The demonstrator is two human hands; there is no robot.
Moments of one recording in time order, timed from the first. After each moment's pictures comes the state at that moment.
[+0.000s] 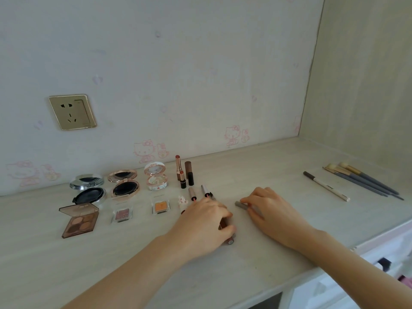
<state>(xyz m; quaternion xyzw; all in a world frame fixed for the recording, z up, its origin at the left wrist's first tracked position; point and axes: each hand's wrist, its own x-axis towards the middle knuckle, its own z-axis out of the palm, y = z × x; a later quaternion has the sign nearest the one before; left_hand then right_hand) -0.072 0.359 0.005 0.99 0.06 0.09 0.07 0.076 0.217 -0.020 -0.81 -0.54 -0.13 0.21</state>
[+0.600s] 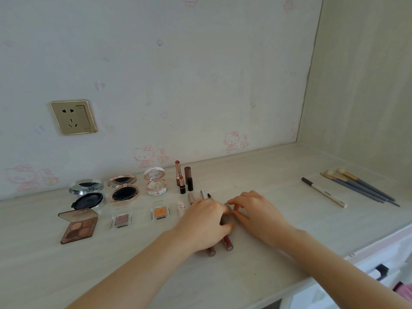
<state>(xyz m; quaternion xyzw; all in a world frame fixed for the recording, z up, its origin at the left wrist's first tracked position) -0.054 0.366 0.006 0.98 0.08 0.11 0.11 0.070 0.247 -0.016 -0.81 -0.54 -0.10 0.22</state>
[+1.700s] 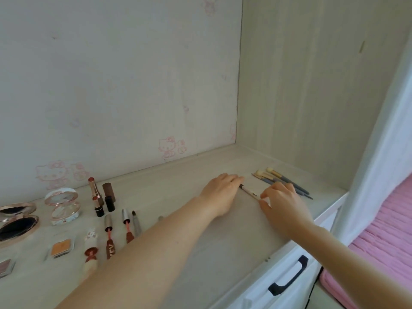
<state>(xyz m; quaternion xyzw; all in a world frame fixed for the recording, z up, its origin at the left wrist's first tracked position) 0.146 0.269 0.011 0.99 -0.06 0.09 0.05 0.181 0.092 -0.009 -0.95 -0.25 -0.14 0.13</state>
